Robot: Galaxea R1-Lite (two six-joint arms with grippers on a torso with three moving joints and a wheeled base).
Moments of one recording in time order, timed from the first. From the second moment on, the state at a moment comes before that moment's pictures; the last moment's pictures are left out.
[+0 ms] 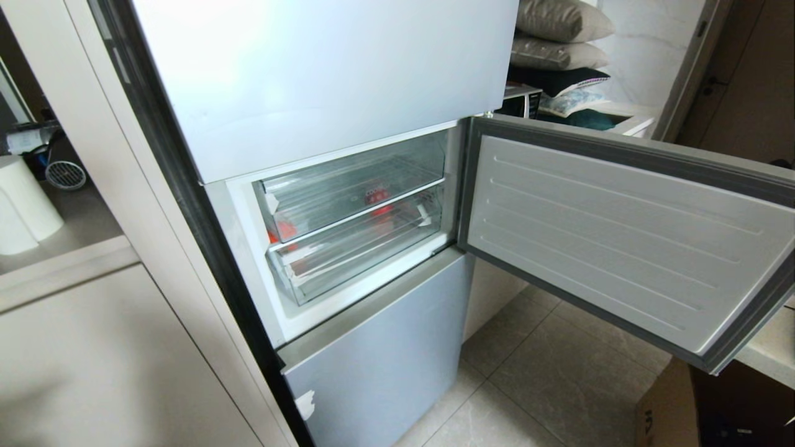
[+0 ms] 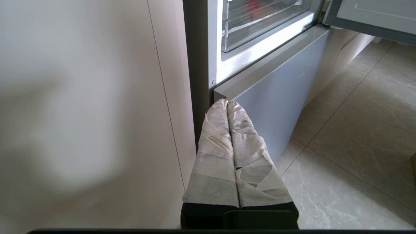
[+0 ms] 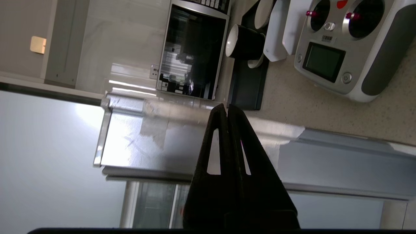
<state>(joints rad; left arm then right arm) 0.00 0.00 -0.01 0.02 0.00 0.01 -1.04 1.91 -0.93 -0.95 1.07 1.20</state>
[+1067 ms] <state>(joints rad) 0.00 0.00 -0.01 0.02 0.00 0.01 -0.90 2.00 -0.97 -0.95 1.08 1.29</state>
